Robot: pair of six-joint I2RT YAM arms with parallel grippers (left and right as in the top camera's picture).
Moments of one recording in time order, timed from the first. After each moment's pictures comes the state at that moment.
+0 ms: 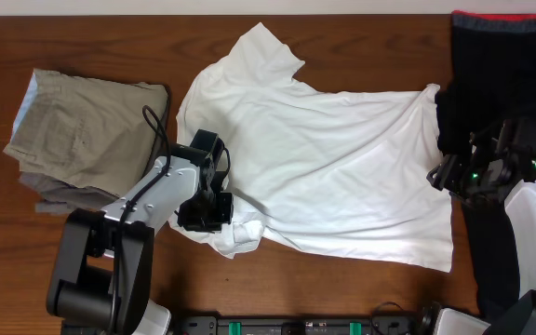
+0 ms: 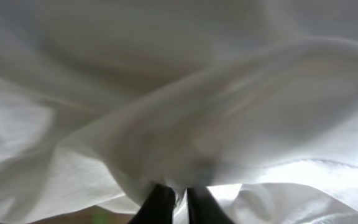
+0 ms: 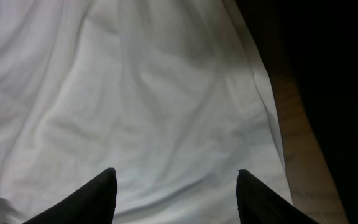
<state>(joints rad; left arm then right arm) -0.29 1.69 0.92 -0.97 0.22 -0.25 -0.31 1.39 0.95 -0.85 -0.27 0.19</state>
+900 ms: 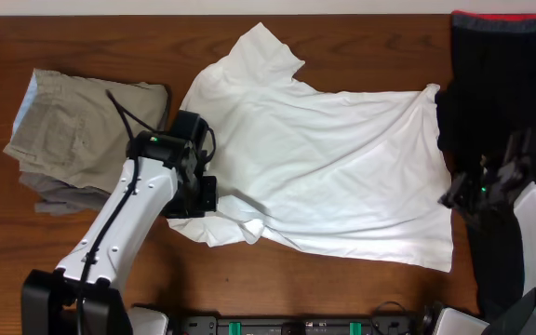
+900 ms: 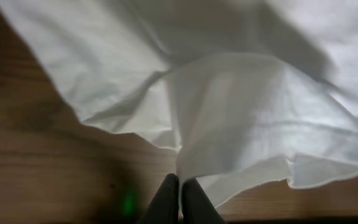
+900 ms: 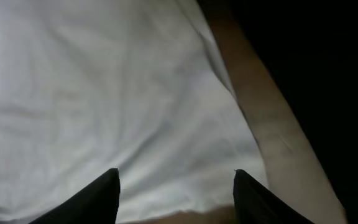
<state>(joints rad) -0.24 1.49 1.07 -1.19 0.09 -0.28 -0.39 1.39 0.95 -1.05 -0.18 0.27</state>
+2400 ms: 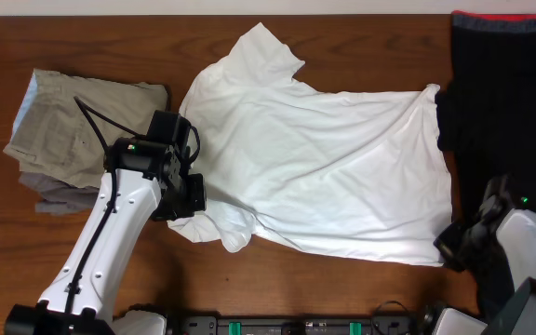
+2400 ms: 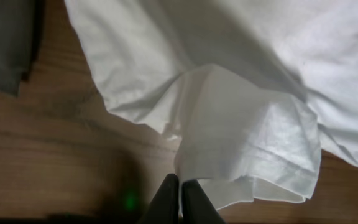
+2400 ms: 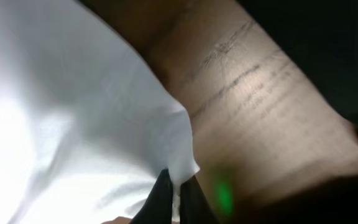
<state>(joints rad) -0.19 1.40 1.08 -1.23 0.07 -0.30 -0.43 1.37 0.68 -1.03 -0.05 0.46</state>
